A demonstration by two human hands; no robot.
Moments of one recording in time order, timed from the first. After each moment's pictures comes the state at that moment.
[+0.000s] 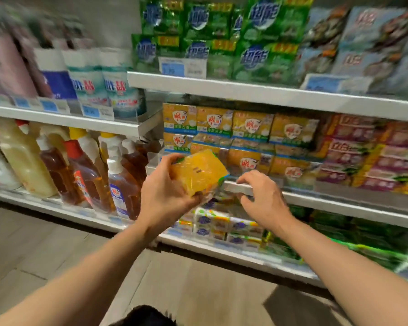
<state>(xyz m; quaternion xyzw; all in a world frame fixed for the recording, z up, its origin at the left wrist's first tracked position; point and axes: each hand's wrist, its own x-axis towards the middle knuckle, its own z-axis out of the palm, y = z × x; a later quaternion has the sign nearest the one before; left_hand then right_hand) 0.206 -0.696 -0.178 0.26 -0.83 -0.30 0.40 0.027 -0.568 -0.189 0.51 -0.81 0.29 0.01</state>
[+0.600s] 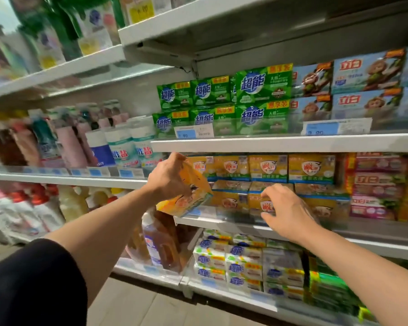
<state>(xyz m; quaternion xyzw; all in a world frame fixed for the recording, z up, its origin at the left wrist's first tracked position) 0.173 -0.786 -0.056 0.34 -0.91 -0.10 0.23 -0.003 -0.583 -0.139 0.50 -0.82 0.26 0.07</state>
